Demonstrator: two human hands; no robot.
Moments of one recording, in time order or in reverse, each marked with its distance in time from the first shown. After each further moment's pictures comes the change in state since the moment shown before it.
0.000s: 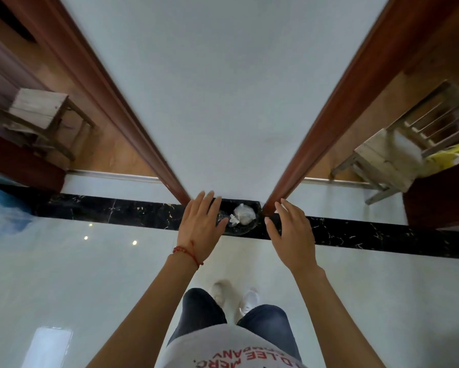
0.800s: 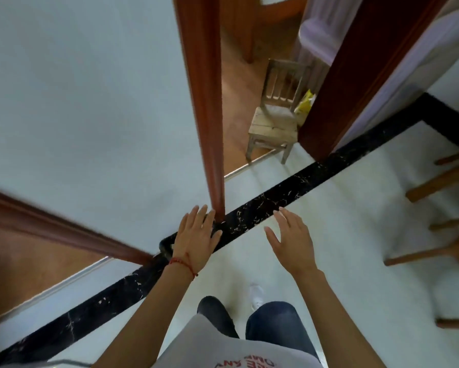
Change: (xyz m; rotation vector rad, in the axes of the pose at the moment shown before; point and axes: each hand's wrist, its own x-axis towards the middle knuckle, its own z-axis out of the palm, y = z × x) left_hand 0.006 0.058 -0.025 -0.004 -0.236 0.581; right_hand -0.122 -0.006 -0.054 -0.081 0.235 0.579
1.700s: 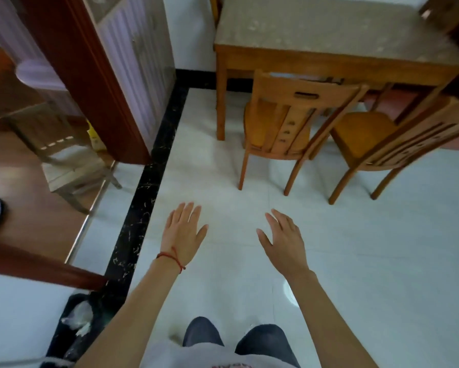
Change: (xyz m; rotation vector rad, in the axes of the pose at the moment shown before) left_hand -0.081 0.327 0.093 0.130 -0.159 0.853; right_hand -0.330 0.188 -0.113 -0.033 0.337 0.835
